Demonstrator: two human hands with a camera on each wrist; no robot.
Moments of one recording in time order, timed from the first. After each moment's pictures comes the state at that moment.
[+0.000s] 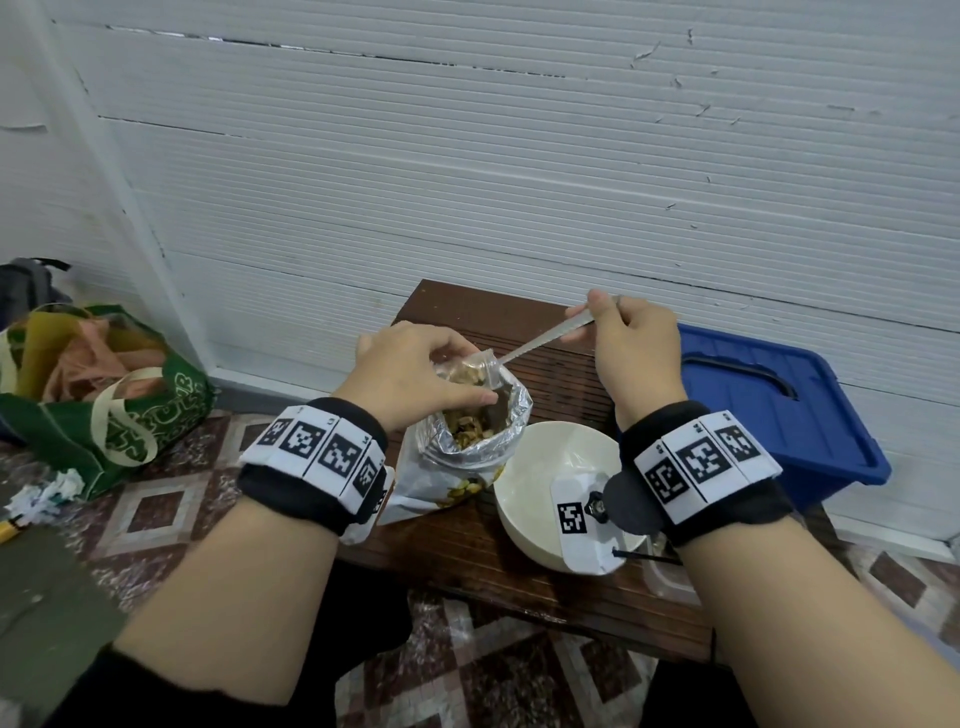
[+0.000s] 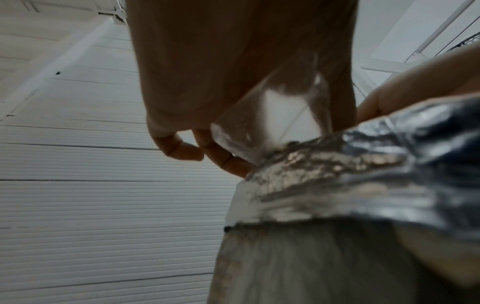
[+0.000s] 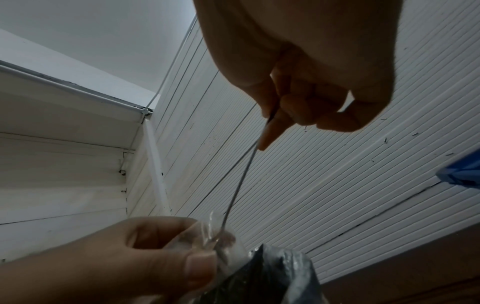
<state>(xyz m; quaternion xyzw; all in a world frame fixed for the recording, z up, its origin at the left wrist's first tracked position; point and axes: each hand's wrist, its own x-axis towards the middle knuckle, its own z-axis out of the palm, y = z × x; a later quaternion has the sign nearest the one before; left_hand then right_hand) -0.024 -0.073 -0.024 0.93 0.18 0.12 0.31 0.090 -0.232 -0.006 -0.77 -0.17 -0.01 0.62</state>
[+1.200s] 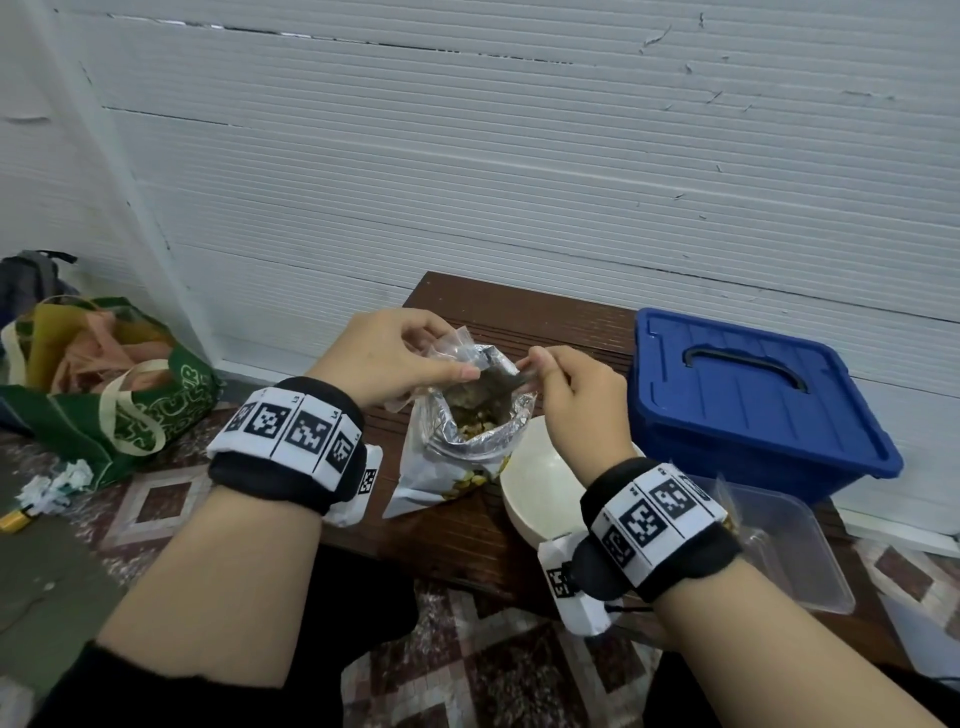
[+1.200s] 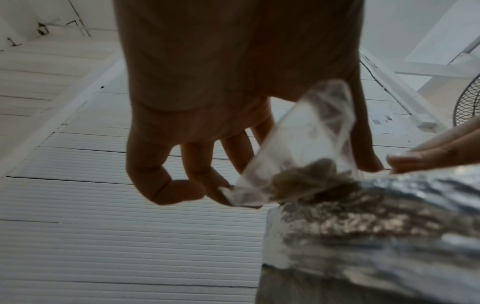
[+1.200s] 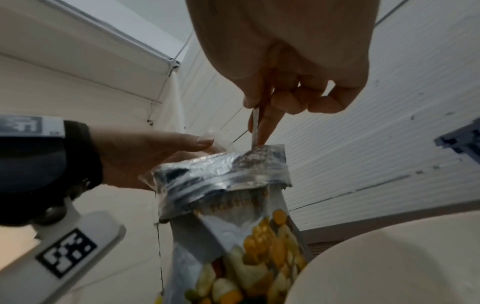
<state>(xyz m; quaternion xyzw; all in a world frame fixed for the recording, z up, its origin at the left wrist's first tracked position) -0.039 -0.061 -0.012 0.87 0.20 0.13 0.43 0.056 -0.227 -0.054 -0.81 -0.31 -0.03 0.50</state>
